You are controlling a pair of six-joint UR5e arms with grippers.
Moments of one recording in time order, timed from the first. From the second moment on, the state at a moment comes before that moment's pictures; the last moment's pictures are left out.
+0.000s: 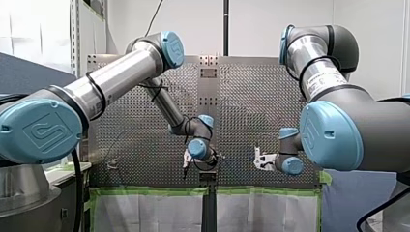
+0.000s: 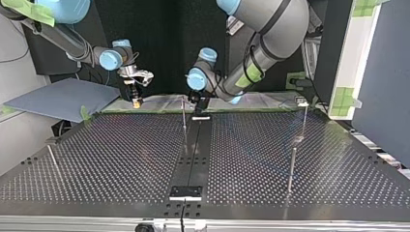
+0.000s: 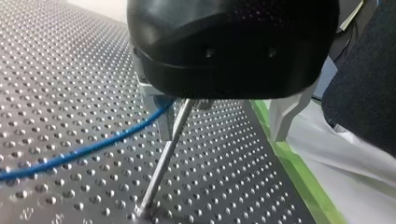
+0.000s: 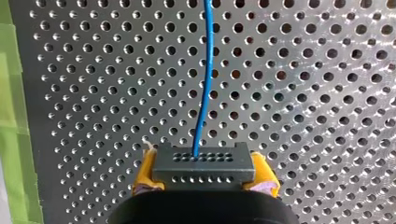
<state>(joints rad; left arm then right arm) -0.57 -2.53 -1.37 -2.76 -1.77 -1.67 1.80 -0.66 1.71 -0.94 1.30 1.55</state>
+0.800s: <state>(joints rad) -0.62 -2.48 -1.47 -2.74 -1.76 -1.63 1.80 -0.65 1.70 -0.93 1.30 1.55</state>
